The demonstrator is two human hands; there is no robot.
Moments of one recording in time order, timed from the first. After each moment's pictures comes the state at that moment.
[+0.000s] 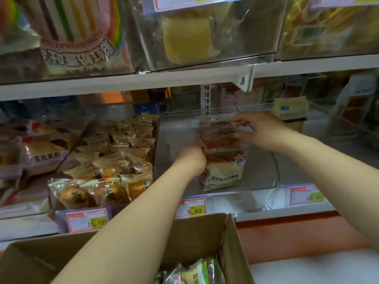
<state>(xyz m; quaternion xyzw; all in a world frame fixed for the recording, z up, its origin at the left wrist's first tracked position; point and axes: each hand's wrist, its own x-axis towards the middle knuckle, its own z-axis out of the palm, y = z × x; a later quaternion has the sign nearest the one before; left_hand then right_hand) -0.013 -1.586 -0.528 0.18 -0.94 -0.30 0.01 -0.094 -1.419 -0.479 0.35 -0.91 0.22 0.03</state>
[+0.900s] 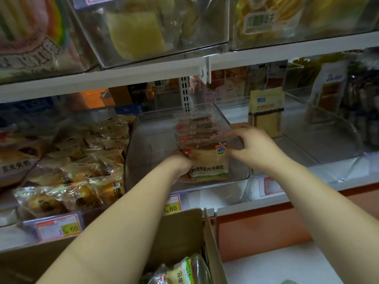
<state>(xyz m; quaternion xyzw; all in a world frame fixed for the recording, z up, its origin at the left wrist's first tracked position) -0.025 -1.559 -0.549 0.23 -0.81 -0.54 -0.06 -0.071 -1.375 -0.521 0.31 -0.90 0.29 0.08</state>
